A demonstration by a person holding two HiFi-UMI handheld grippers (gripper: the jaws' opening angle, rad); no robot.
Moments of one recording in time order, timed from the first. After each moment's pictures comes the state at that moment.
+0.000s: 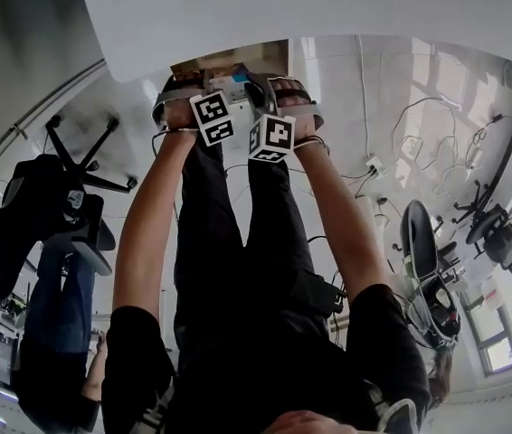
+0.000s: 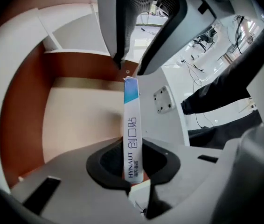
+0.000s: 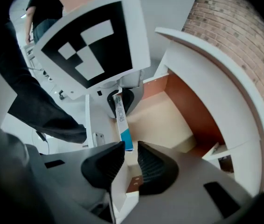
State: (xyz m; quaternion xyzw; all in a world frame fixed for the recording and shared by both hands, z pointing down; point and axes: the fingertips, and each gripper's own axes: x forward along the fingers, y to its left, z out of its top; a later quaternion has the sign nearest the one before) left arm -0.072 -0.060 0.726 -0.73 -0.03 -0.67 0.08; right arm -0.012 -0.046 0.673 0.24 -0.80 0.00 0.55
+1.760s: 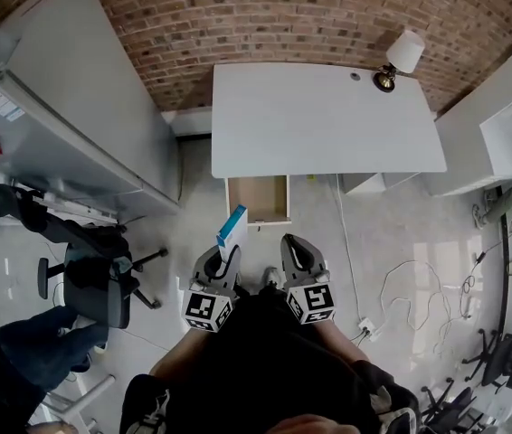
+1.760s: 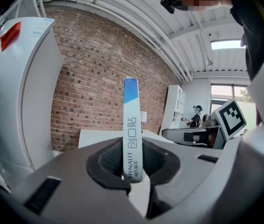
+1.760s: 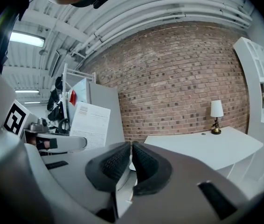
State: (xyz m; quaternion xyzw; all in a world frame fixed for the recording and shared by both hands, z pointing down) left arm -0.056 0.045 0.330 -0.89 0.42 -0.06 -0.15; right arm 0.064 0.045 0.325 0.56 -0.82 0.13 0.07
